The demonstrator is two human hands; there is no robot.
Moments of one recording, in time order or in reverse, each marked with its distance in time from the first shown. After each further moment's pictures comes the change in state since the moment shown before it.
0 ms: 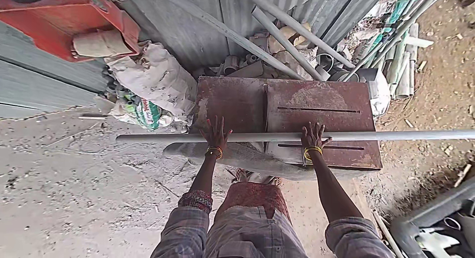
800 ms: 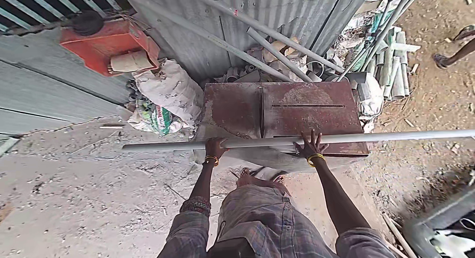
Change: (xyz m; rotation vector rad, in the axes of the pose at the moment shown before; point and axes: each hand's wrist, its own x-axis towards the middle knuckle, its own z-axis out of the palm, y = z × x) left_hand -0.085 -0.016 -0.049 0.005 -0.238 0.044; right_hand -0.091 0.060 -0.037 -0.003 -0.170 -0.174
